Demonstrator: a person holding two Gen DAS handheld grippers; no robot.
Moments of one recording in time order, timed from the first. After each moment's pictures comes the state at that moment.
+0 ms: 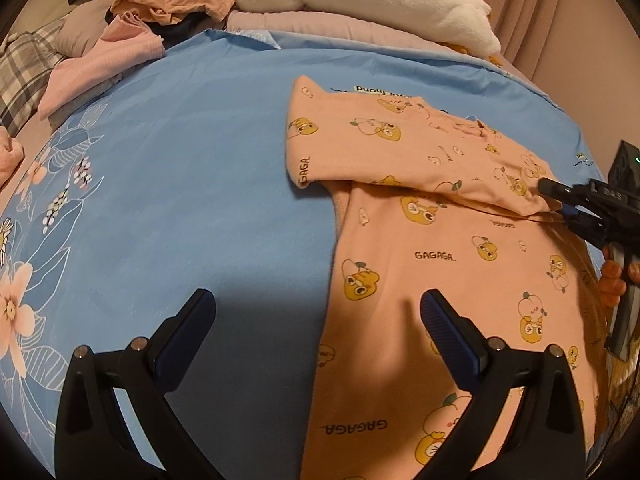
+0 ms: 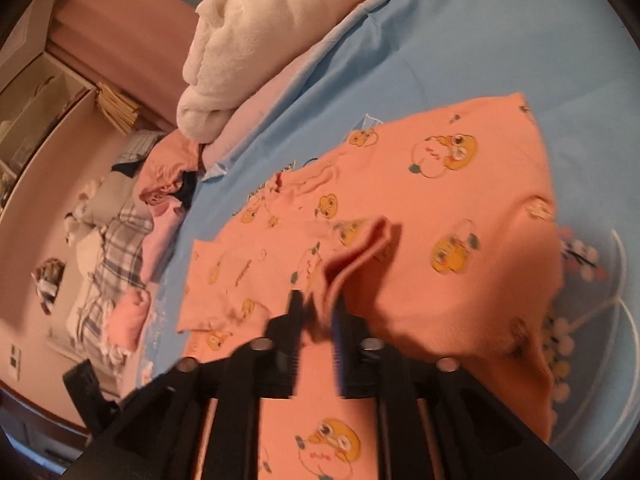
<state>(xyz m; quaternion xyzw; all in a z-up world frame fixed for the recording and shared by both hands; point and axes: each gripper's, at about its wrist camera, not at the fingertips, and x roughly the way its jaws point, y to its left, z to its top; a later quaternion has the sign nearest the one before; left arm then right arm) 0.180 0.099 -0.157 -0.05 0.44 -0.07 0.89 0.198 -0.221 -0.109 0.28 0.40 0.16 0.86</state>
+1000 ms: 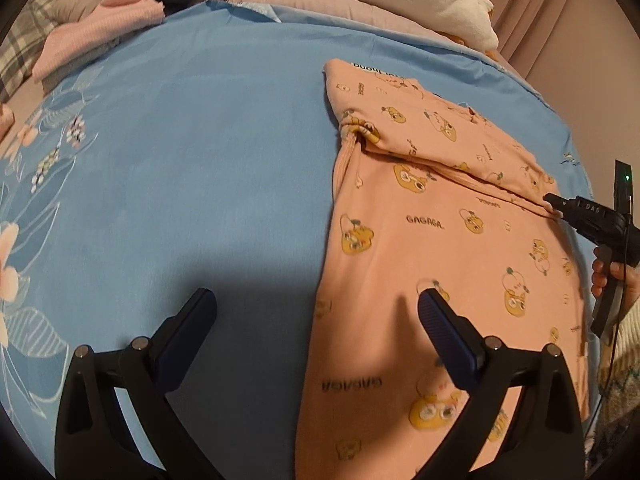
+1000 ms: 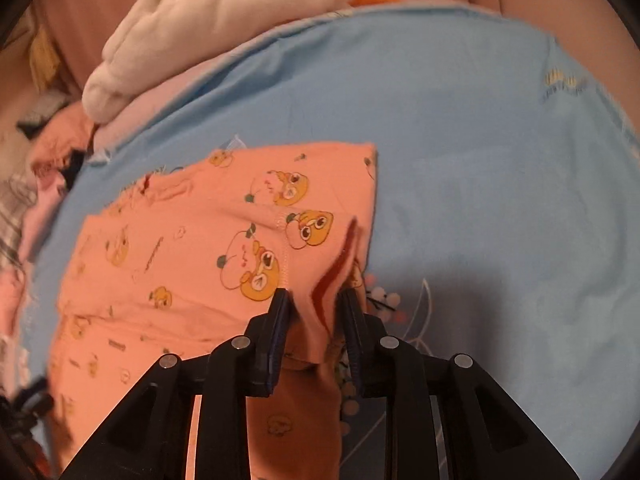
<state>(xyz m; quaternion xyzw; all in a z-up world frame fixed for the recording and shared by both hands) 0.163 0.111 -0.163 -0.09 0.47 -0.10 0.87 0.186 -0.276 -0.103 0.16 0.42 -0.02 0.89</state>
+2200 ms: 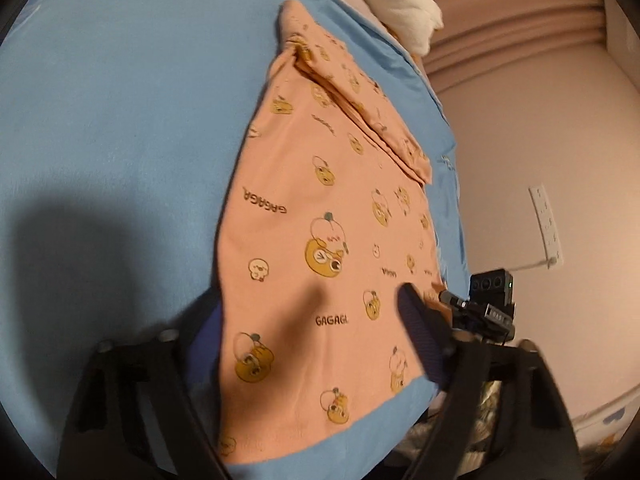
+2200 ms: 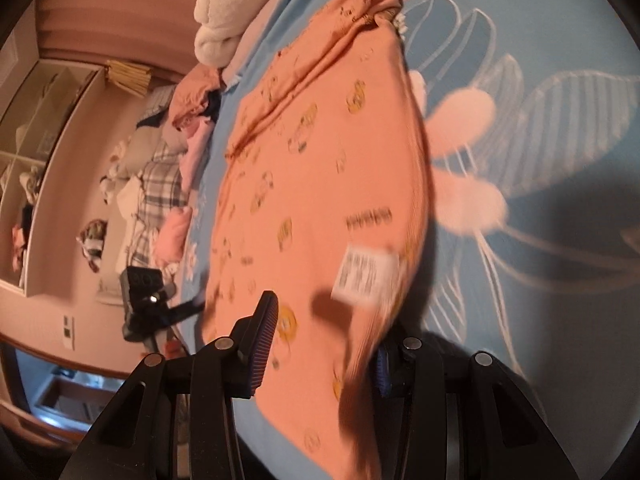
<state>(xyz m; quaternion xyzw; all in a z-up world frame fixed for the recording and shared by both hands) 0.094 0.146 -0.180 -0.32 0.51 -0.29 0.74 0.032 -0.261 -0.156 0.34 0.49 0.25 0.76</state>
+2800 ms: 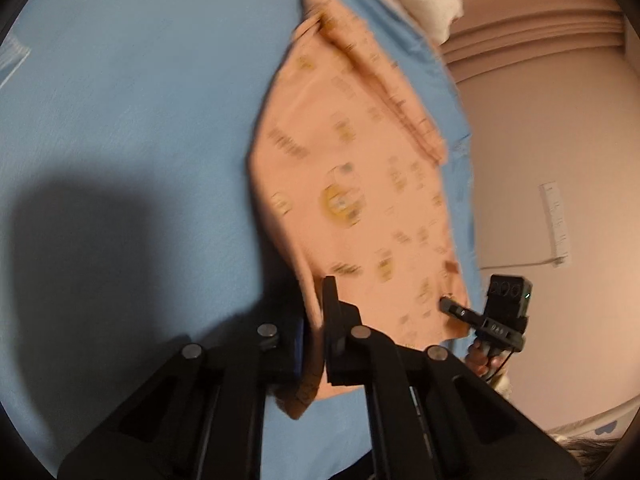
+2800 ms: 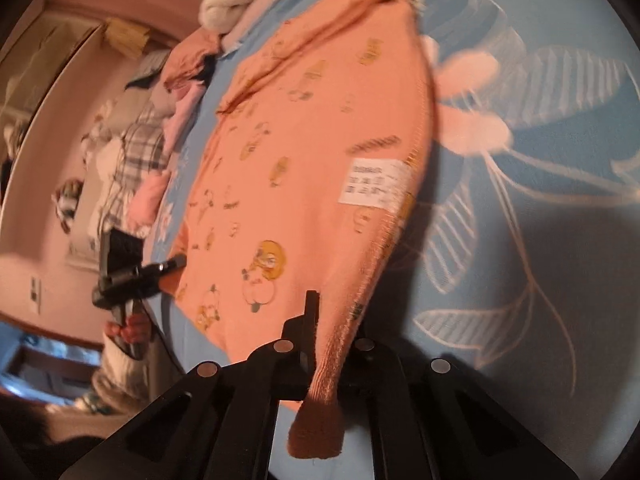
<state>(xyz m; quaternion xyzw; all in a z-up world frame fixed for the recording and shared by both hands) 0.073 0.148 -0.183 -0.33 0.53 -0.28 0.73 -0.008 -0.244 -0.144 0.25 0.50 0.26 0.79</state>
